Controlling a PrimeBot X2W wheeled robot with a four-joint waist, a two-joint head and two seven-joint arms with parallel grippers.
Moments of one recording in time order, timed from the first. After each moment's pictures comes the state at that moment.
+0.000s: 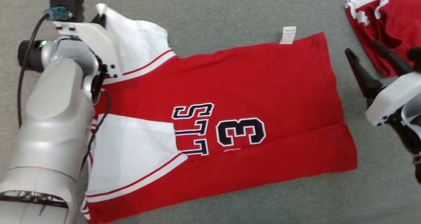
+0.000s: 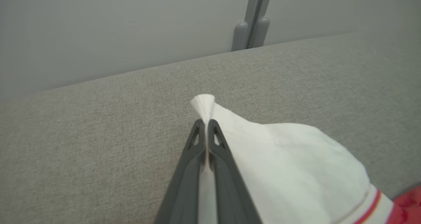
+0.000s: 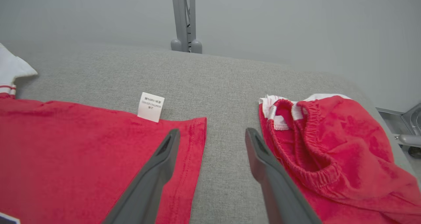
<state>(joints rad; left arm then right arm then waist) -1.04 0.14 -0.28 1.00 -0.32 0.00 0.10 -0.56 -0.41 0.24 0.23 0.47 0.13 0.17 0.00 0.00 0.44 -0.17</state>
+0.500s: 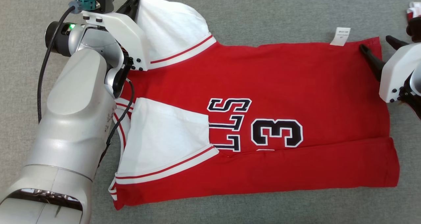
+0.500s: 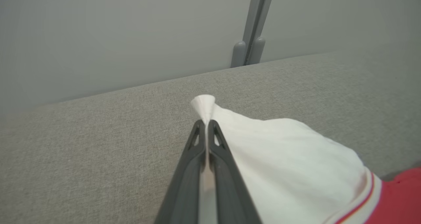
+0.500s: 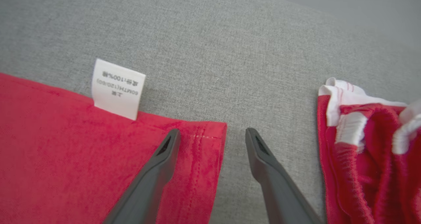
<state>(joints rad) -1.04 0.09 -0.33 0.89 -0.34 -0.04 0.07 -0.84 -0.49 0.44 0.60 0.51 0.13 0.31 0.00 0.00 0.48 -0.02</state>
